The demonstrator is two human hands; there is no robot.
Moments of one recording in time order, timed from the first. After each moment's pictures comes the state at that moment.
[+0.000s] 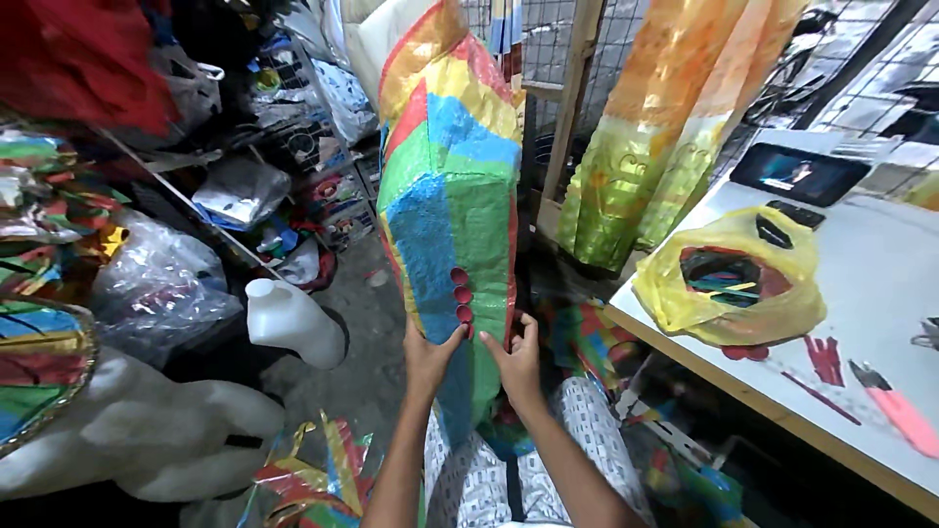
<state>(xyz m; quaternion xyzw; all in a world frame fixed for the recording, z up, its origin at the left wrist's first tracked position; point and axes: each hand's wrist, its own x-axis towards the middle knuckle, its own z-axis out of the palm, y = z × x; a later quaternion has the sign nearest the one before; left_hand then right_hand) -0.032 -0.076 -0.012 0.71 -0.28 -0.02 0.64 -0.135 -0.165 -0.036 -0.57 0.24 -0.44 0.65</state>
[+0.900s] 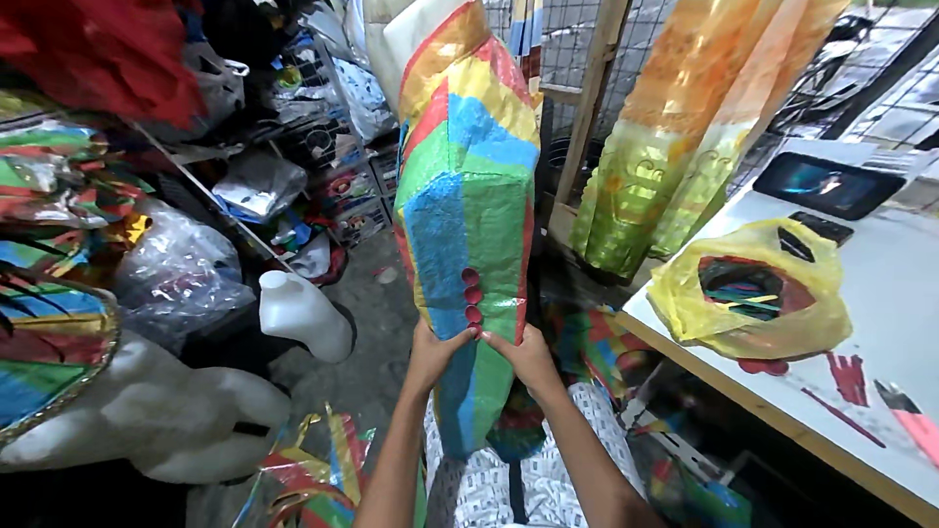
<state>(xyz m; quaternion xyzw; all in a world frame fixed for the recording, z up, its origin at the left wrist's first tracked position) -0.023 -0.067 0.003 0.70 -0.26 -0.17 0.65 -0.140 -0.188 -0.017 -0.64 0.24 -0.28 0.68</state>
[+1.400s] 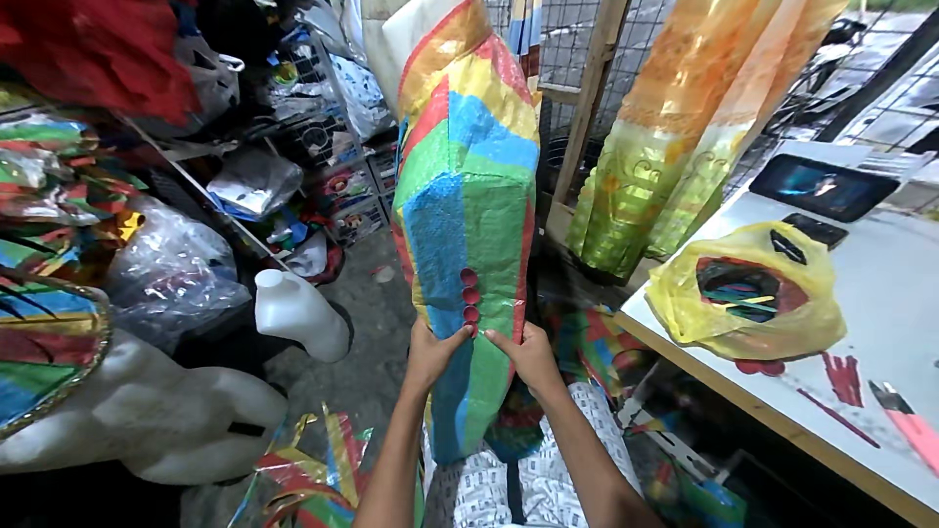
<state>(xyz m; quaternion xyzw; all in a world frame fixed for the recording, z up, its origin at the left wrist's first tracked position) -0.021 -0.070 -0.001 0.70 -0.27 -0.14 0.65 -0.139 -0.194 -0.022 -0.64 0.23 -0.30 0.67</state>
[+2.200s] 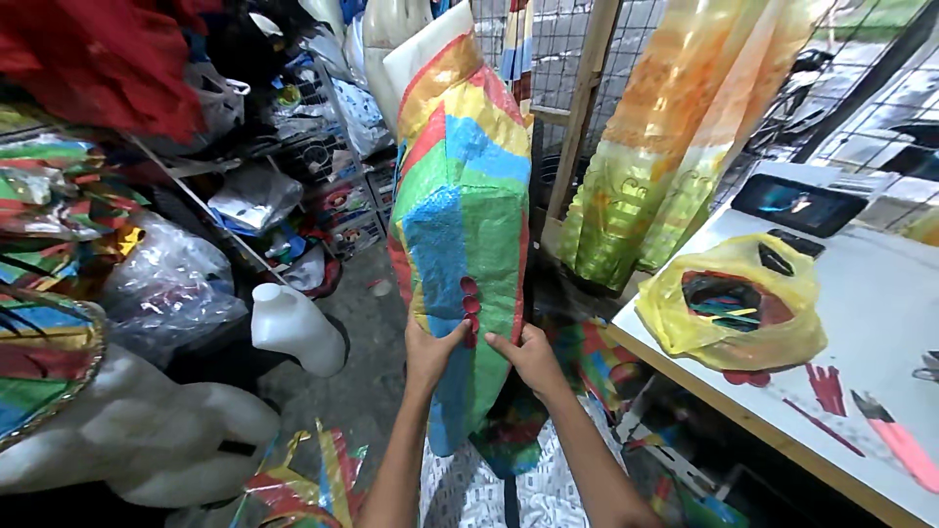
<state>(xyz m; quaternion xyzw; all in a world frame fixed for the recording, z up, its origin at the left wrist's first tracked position) -0.026 -0.085 0.021 0.68 -0.24 -0.07 0.69 -0.146 -0.206 0.002 -0.65 0.17 -0.29 0.68</state>
